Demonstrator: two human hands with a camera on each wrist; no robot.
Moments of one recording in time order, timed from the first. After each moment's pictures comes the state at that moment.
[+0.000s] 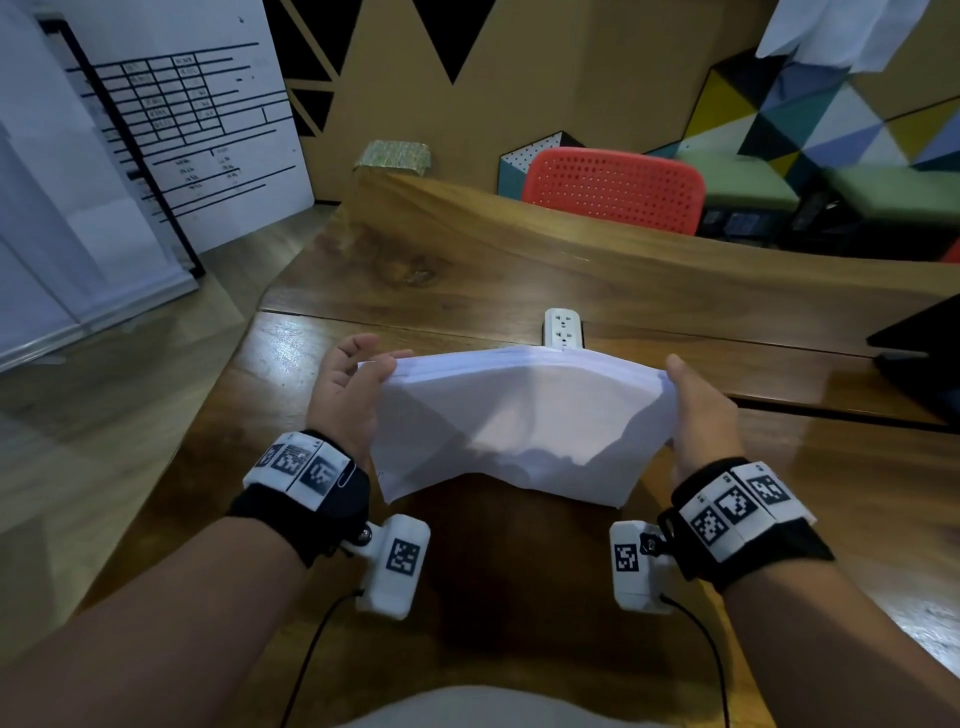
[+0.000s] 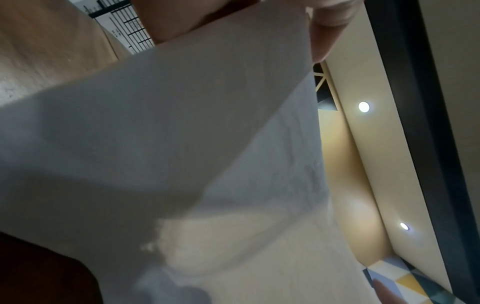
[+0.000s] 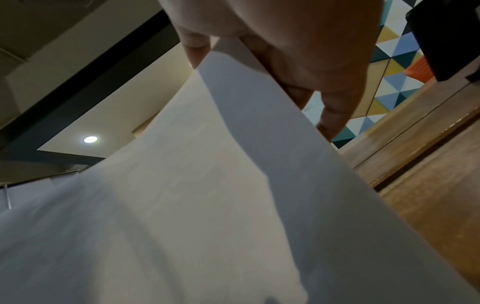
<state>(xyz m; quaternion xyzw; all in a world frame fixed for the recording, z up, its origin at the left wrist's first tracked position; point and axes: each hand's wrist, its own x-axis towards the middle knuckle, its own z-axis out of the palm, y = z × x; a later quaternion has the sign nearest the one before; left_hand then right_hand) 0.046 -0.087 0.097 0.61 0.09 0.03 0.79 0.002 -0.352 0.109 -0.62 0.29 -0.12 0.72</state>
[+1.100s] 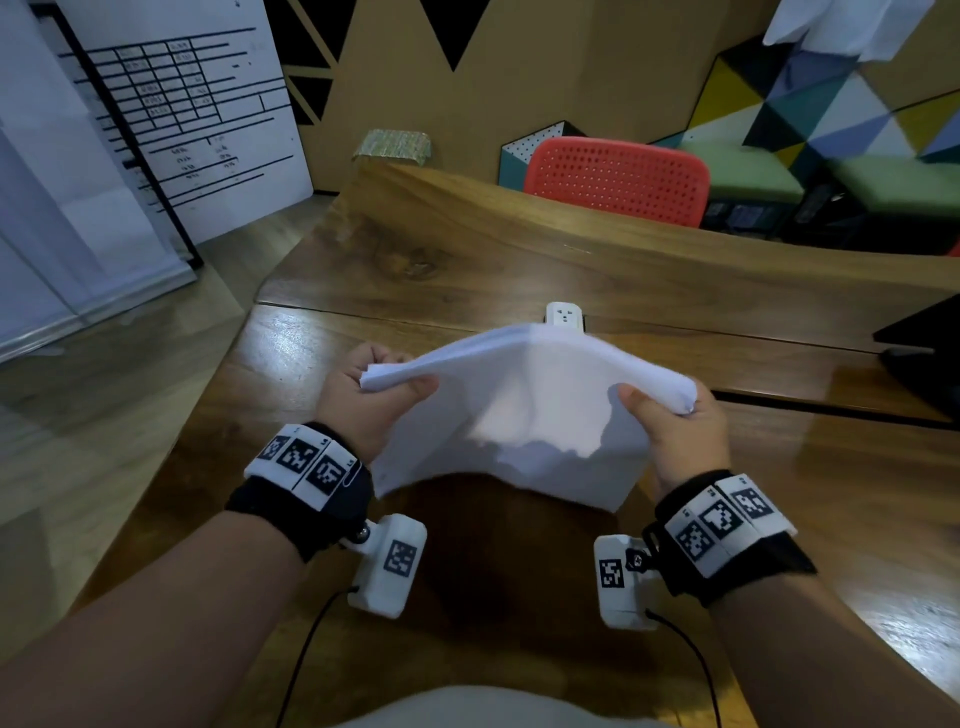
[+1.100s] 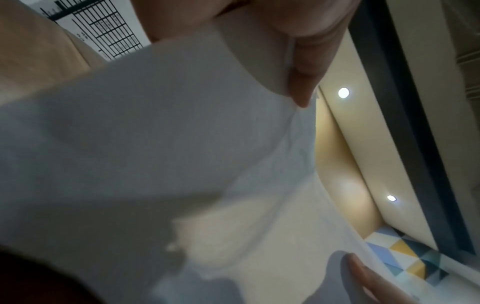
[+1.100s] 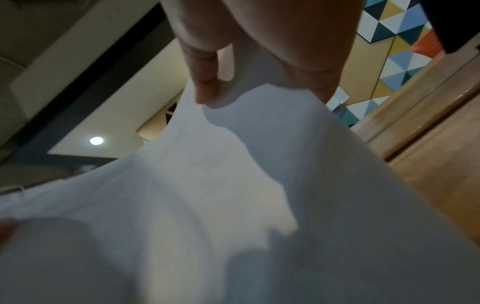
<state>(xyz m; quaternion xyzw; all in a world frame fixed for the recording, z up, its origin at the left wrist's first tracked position) 0.042 -0.087 0.096 0.72 0.04 0.02 0.70 0.001 -0.343 0.084 -0.65 0.24 -0.16 0.71</state>
